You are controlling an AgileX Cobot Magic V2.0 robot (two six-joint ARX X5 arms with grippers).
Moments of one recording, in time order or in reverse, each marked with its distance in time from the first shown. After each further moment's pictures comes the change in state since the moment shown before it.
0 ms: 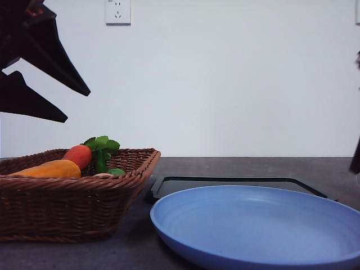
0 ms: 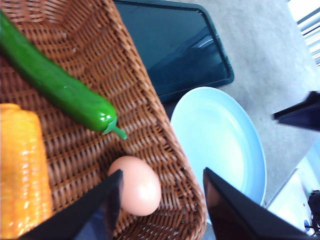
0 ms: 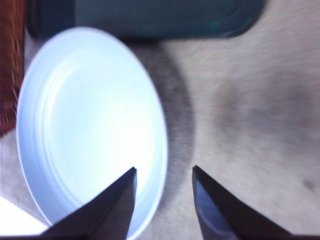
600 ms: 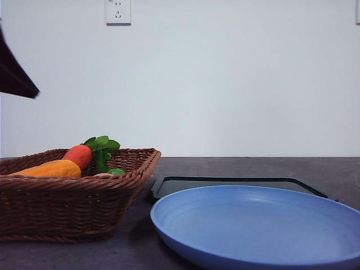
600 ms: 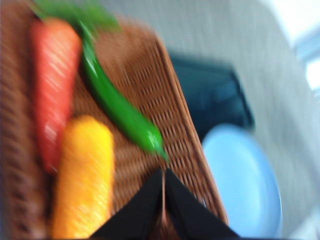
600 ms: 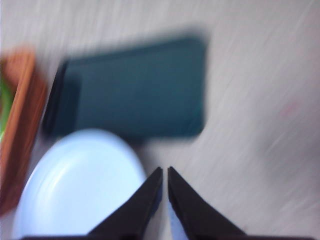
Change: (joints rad) left_arx 0.162 -0.120 -0.031 -0.057 -0.001 -0.017; right_arx -0.142 -0.355 0.000 0.023 0.098 0.048
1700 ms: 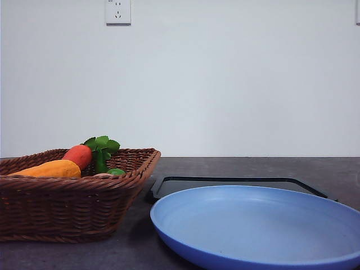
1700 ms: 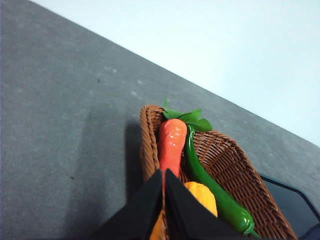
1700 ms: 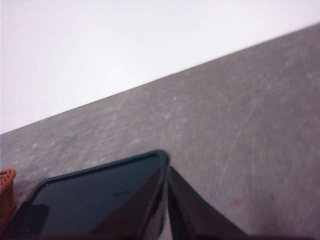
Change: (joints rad) left_arx 0.180 -0.930 -0.611 0.269 -0.333 -0.194; right_arx 0.001 -0.783 -0.571 0.506 0.309 0.166
